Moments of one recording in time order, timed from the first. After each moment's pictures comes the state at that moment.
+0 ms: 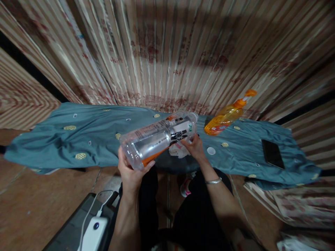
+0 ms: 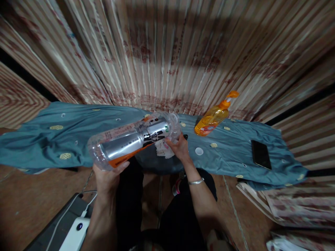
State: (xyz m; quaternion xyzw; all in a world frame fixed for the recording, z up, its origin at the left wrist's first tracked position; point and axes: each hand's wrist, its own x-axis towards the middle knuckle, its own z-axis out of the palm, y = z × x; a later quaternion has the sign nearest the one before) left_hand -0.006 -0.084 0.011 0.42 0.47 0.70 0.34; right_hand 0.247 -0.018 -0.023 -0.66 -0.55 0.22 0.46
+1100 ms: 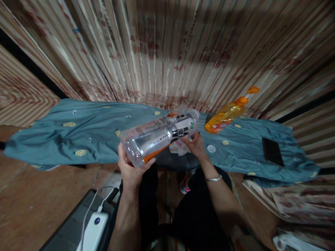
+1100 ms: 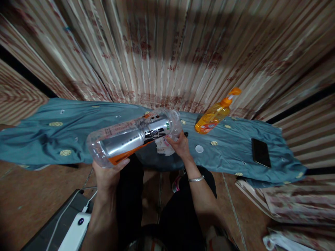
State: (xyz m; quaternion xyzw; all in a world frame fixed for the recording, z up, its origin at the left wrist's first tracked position) left_hand -0.007 -0.084 0.011 0.45 0.47 0.69 0.32; right_hand 0.249 -0.019 -0.021 -0.66 -0.56 0.22 0.45
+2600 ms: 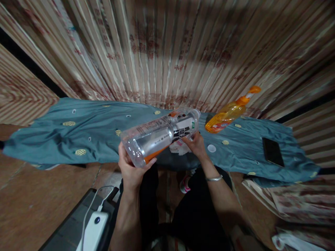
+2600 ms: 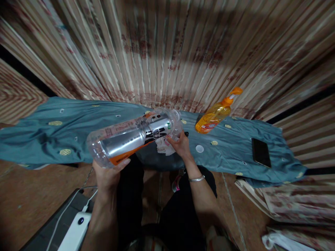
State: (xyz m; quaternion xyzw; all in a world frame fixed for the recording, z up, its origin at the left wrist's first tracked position) left_hand -0.006 -0.085 0.012 0.46 0.46 0.69 0.32; right_hand 0.248 -0.018 -0.019 -0.66 -0.56 0.23 0.45
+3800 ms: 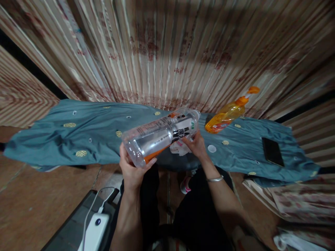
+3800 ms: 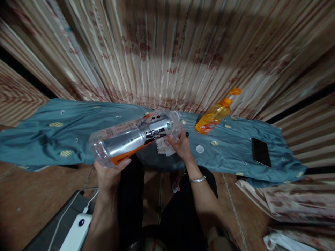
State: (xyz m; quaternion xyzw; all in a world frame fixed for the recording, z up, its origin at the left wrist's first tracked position) left_hand -0.006 -0.084 0.011 0.43 0.46 0.69 0.35; right_hand 0.254 -0.019 -0.024 -0.65 -0.58 0.20 0.44
